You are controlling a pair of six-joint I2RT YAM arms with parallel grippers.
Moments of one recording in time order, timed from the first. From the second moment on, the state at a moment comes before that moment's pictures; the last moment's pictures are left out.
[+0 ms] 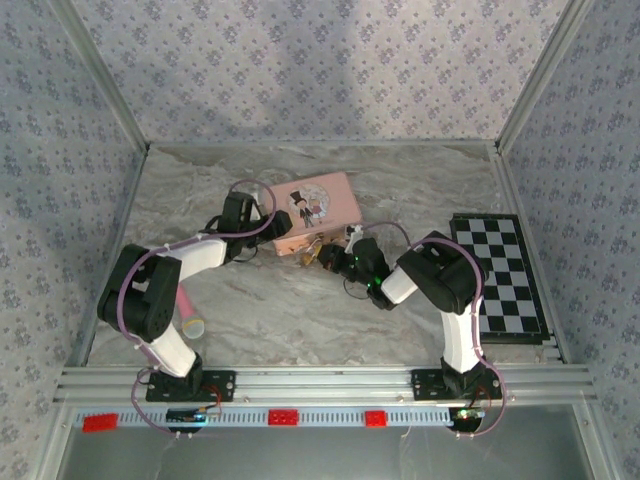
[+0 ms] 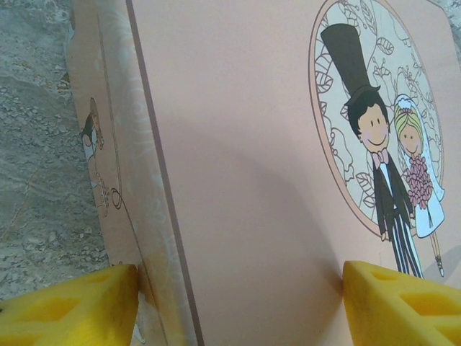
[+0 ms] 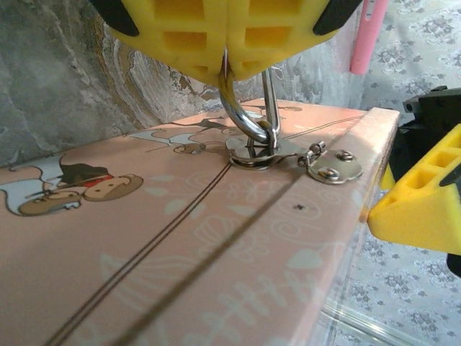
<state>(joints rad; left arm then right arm) -0.38 1.65 0.85 0.10 0.25 -0.69 0.68 1.98 0.61 1.07 -0.18 1.02</state>
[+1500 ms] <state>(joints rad) -0.46 1.65 0.81 0.16 0.19 -0.77 0.66 1.94 0.49 1.23 0.07 1.22</state>
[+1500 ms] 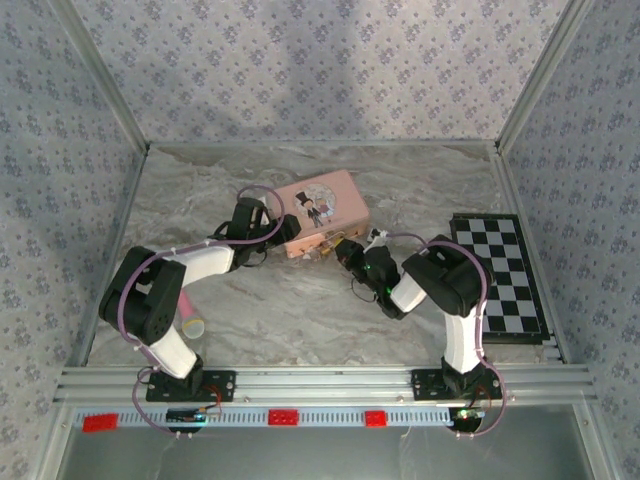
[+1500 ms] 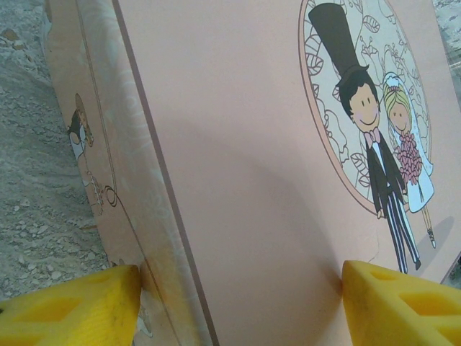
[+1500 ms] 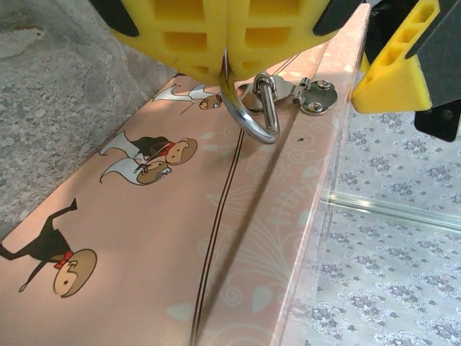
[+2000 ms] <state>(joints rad) -0.46 1.64 0.81 0.15 0.19 -0.77 0.62 1.84 0.45 1.20 0.07 1.21</state>
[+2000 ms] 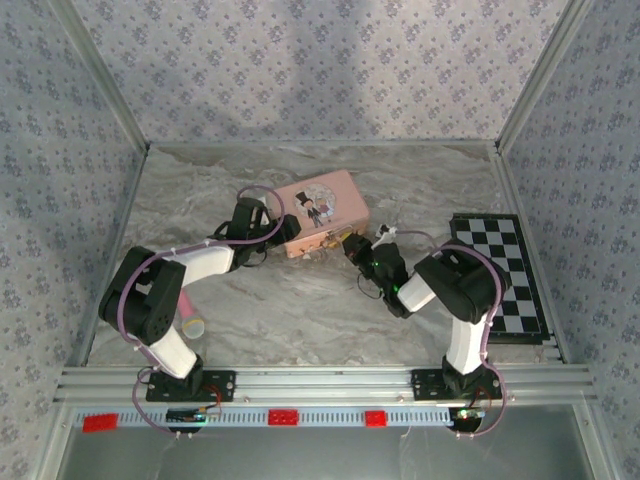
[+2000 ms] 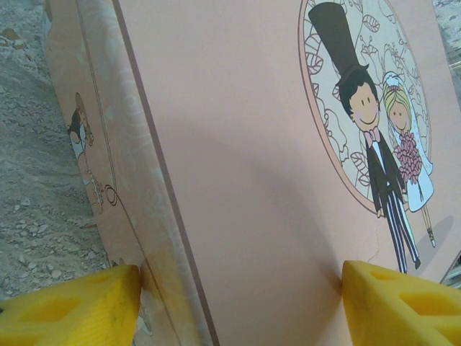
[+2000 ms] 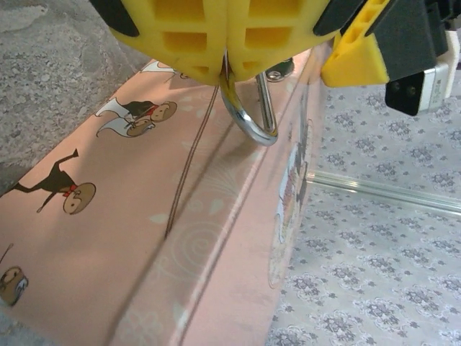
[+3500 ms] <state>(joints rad) -0.41 0.85 0.37 -0.18 0.16 -0.54 0.64 1.39 0.38 0.30 -0.16 0.93</state>
